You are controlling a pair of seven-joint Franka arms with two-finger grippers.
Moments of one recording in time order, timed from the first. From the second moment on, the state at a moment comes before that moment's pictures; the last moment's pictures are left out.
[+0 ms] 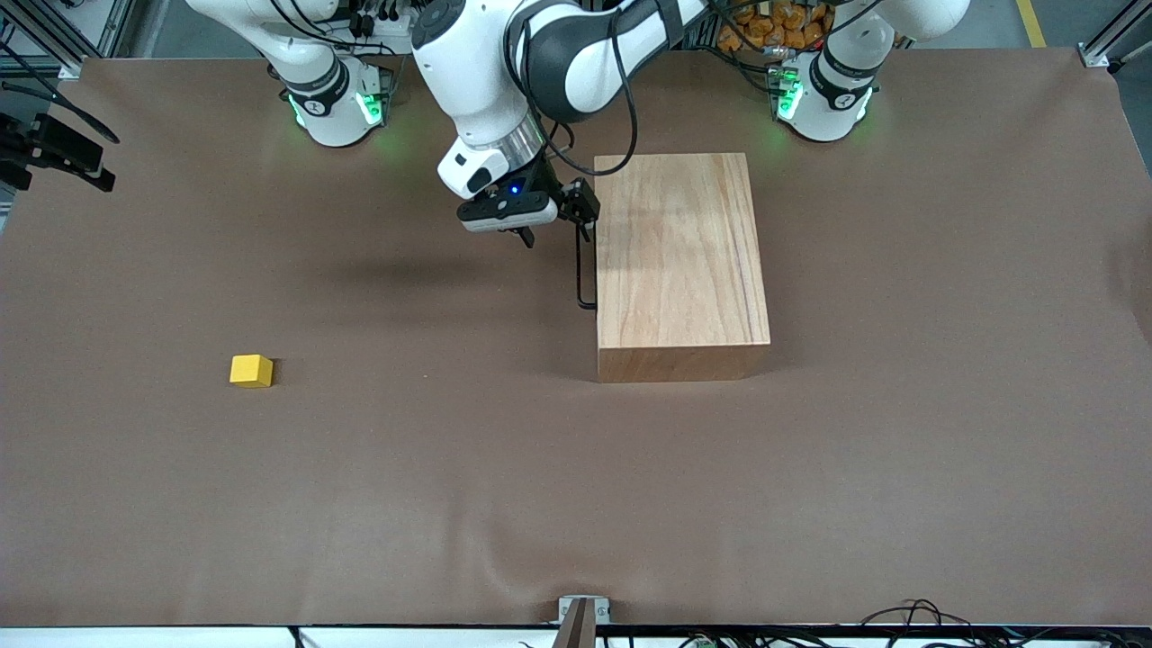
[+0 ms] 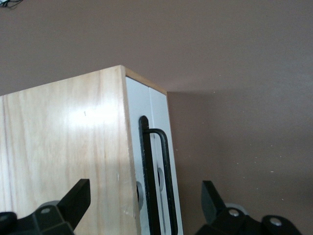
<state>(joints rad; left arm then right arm) -0.99 0.71 -0.04 -1.03 0.38 1.59 -0.91 -0.06 -0.07 0.01 -1.49 0.01 1.36 -0.01</state>
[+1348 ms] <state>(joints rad) -0.97 0.82 -0.03 -1.02 0.32 1.65 -0.85 -0.06 -0.07 0.01 -1.49 0.01 1.37 -0.01</state>
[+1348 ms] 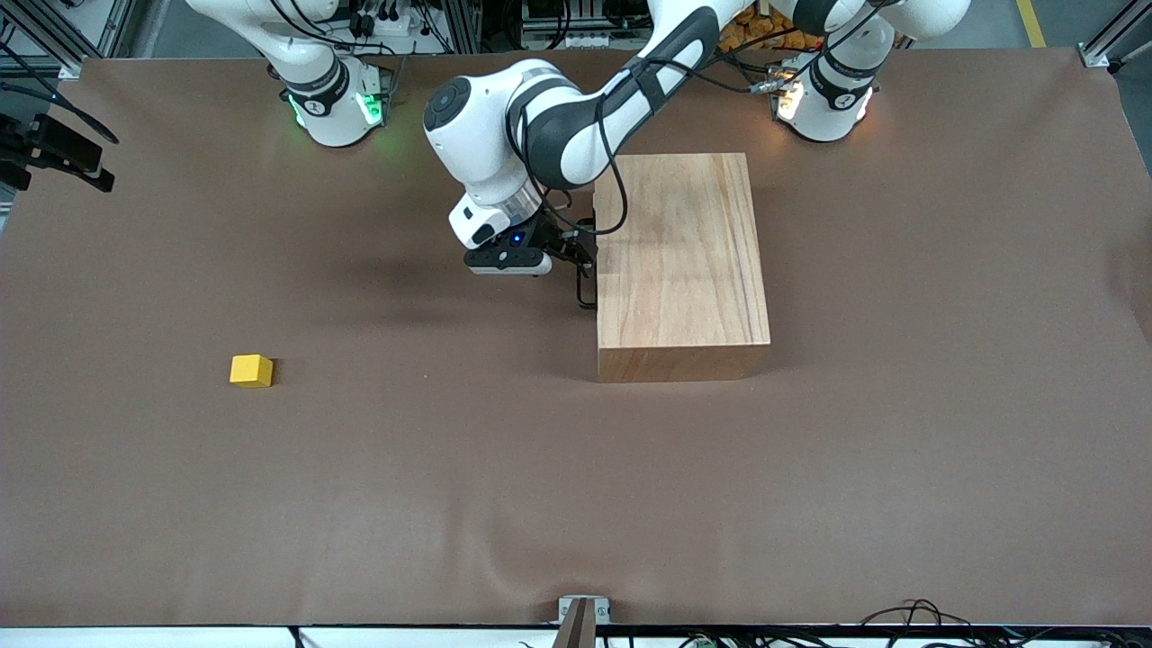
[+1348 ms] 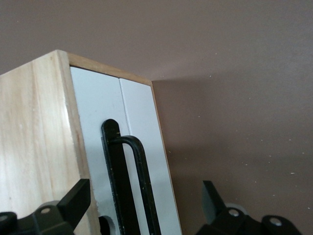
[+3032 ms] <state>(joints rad) -0.98 0.89 -0.03 -1.02 0.22 1.67 -1.02 -0.06 -0.07 0.01 -1.49 0.01 1.37 -0.01</state>
